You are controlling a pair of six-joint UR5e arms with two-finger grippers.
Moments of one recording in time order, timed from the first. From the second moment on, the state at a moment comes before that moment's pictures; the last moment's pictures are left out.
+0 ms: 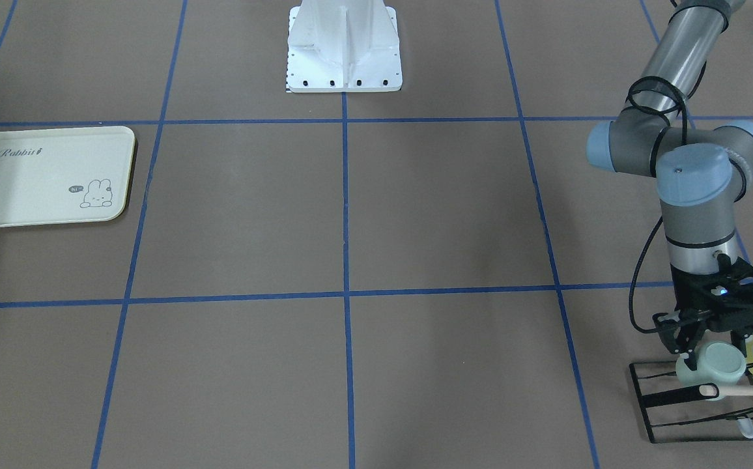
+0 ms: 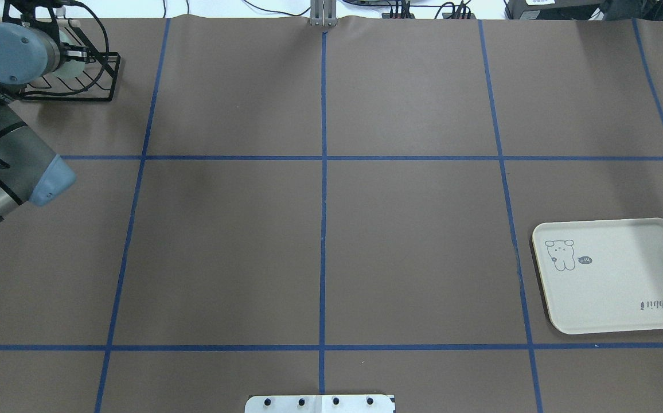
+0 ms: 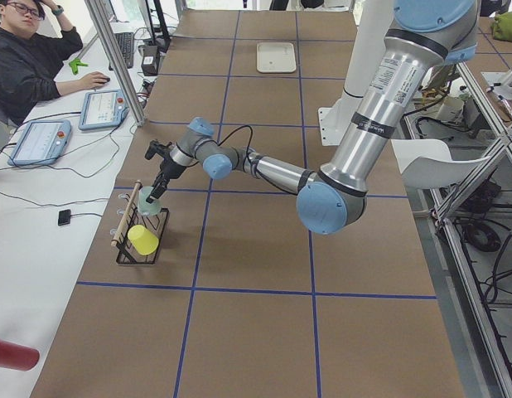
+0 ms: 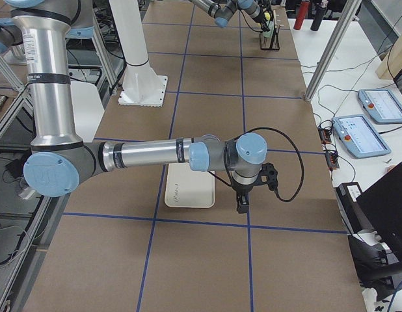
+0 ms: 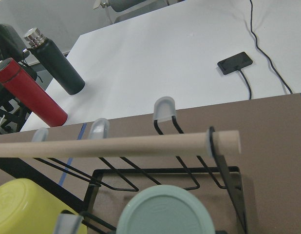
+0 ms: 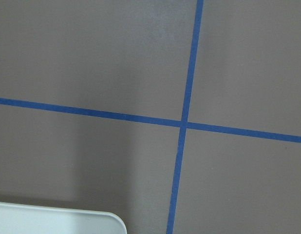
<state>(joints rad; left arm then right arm) -0.98 -2.02 -1.37 -2.06 -1.39 -0.85 1.53 -1.51 1.64 -1.64 2.35 -0.05</state>
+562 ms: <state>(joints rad) -1.02 -2.02 -1.41 -2.05 -1.57 -0.84 1.53 -1.52 1.64 -1.64 2.35 -0.05</state>
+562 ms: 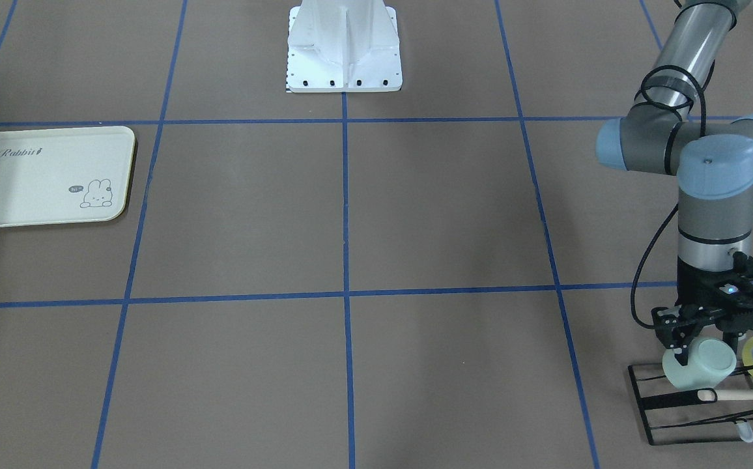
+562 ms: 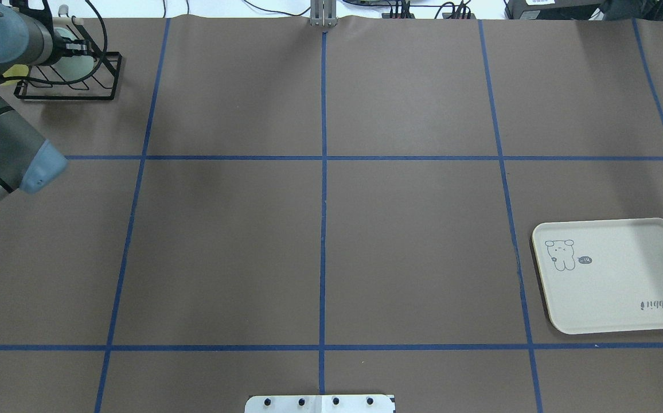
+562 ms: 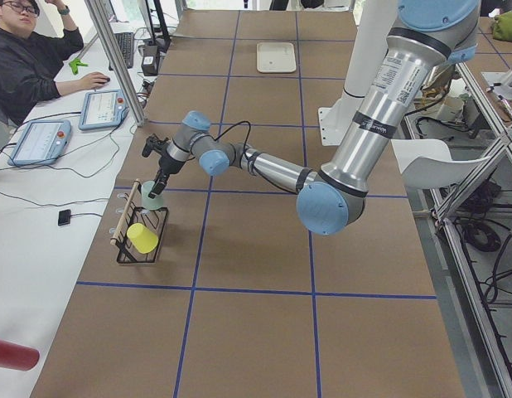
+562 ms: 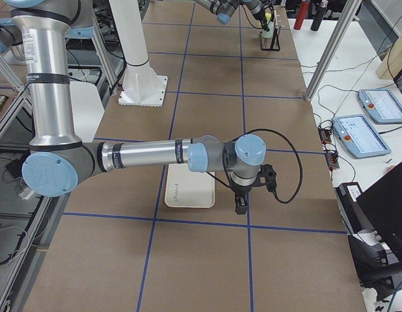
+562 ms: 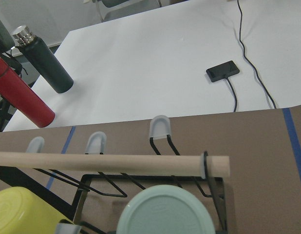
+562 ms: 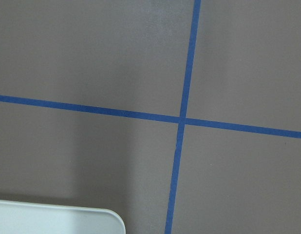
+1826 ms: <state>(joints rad) -1.11 -1.96 -1.63 -1.94 -1.67 -0.85 1.53 -1.53 1.65 -1.63 2.35 -0.04</state>
